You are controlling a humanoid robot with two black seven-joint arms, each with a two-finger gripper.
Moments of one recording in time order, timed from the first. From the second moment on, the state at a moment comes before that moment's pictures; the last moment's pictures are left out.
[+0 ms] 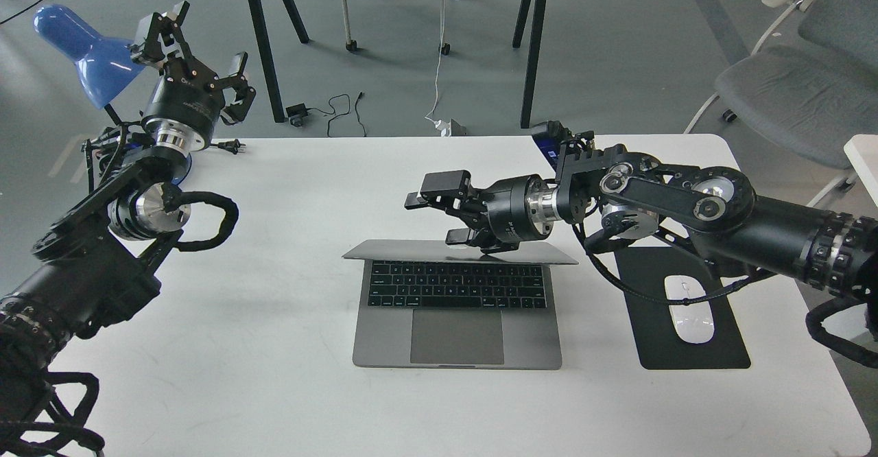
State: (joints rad) left arm -0.77 0.30 -0.84 -0.66 0.12 -0.25 -0.49; right arm 1.17 -0.23 -0.05 1.00 -0.43 0.45 0.00
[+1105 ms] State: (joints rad) left arm -0.77 0.30 -0.84 -0.66 0.12 -0.25 -0.49; right arm 1.04 -0.21 -0.16 0.98 -0.50 0.44 -0.02
